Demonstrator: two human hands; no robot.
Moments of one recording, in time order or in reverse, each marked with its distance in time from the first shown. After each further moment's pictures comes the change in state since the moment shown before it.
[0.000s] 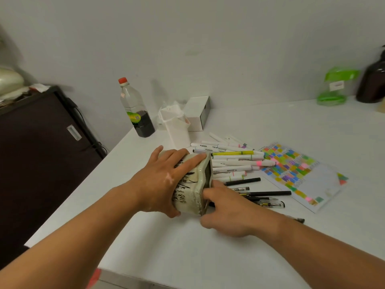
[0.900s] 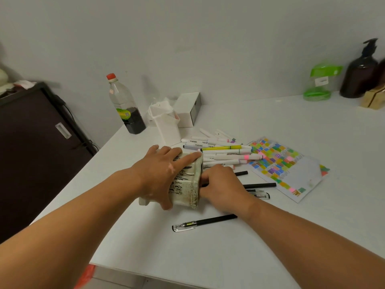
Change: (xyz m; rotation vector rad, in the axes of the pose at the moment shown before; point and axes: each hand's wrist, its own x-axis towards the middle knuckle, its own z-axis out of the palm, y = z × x) left_hand 0.027 0.012 -0.008 0.030 -0.189 -0.010; right_hand 0.026 0.030 -0.001 -0.021 0.342 0.102
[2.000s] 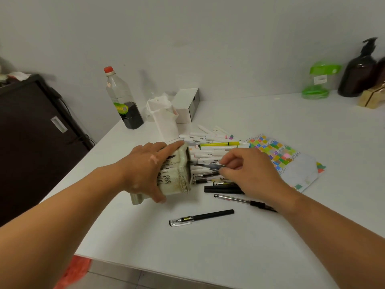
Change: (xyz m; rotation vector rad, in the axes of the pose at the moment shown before) left_hand -0.014 -0.021 0.011 -0.278 0.036 -0.083; right_hand -0.025 0.026 -0.056 0.111 0.245 0.021
